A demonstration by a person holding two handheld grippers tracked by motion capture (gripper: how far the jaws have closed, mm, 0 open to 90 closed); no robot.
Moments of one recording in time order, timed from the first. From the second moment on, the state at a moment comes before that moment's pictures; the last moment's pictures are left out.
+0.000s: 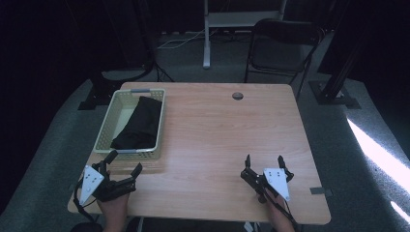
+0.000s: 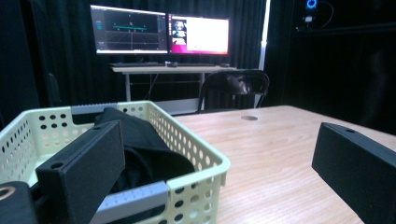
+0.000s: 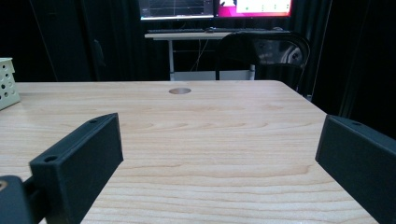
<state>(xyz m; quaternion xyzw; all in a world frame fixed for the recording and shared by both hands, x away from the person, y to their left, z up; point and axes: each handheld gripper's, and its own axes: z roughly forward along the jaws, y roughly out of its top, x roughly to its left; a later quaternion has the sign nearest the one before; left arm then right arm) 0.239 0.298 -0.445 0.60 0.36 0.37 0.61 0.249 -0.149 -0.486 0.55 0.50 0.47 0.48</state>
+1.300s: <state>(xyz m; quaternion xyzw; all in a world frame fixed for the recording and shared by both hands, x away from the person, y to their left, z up) 0.269 0.312 -0.398 0.61 0.39 0.34 0.59 0.249 -0.149 -0.486 0.55 0.51 0.47 0.48</state>
